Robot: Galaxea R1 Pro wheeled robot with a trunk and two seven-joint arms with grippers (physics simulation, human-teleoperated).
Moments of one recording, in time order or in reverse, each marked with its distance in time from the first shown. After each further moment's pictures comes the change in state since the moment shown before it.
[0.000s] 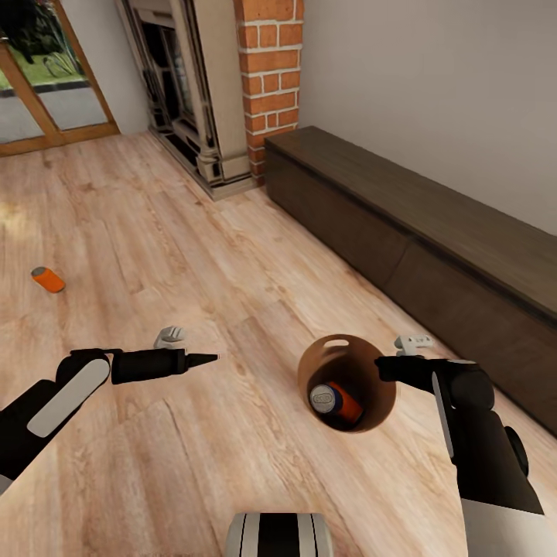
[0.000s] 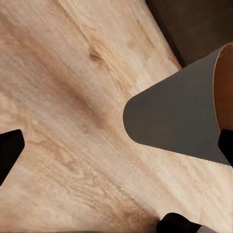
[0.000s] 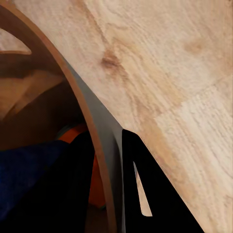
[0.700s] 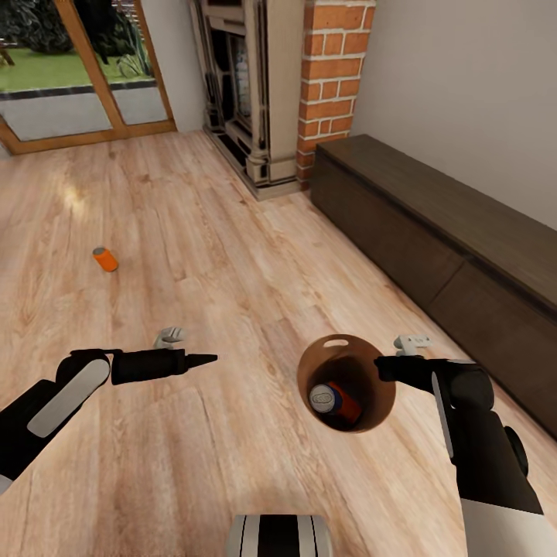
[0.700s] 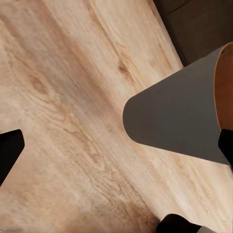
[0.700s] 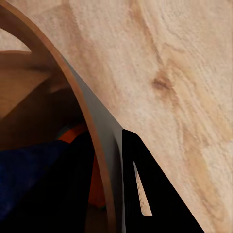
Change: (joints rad) left arm 0.001 0.000 -0.001 0.002 0.001 0.000 0.000; right arm 0.000 0.002 0.000 0.000 -0.002 0.000 0.000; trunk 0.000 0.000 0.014
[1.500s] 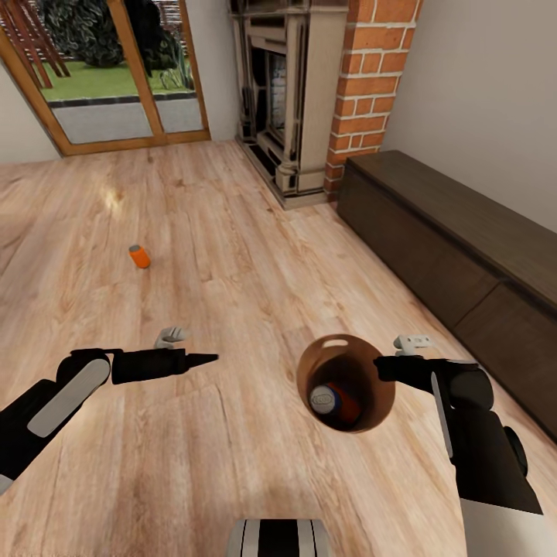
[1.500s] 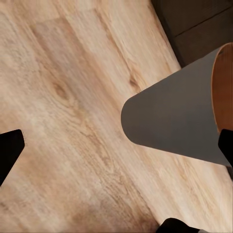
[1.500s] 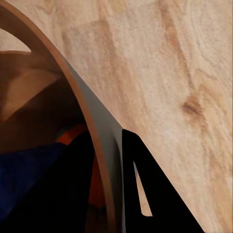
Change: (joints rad) left arm -0.001 -0.001 0.000 -0.003 0.003 0.000 0.000; right arm 0.000 0.002 0.000 0.000 0.000 0.000 0.000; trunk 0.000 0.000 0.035
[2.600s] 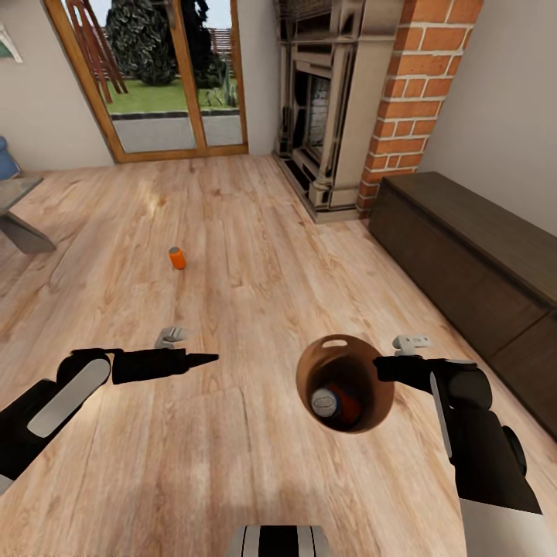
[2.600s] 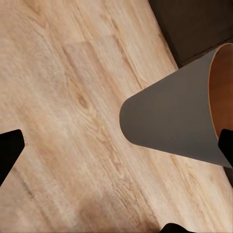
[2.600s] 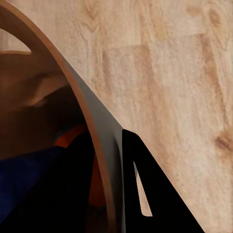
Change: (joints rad) left arm 0.001 -0.001 0.000 -0.004 0.001 0.000 0.000; right arm 0.000 0.000 0.008 0.000 0.002 0.000 -0.001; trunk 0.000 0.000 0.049
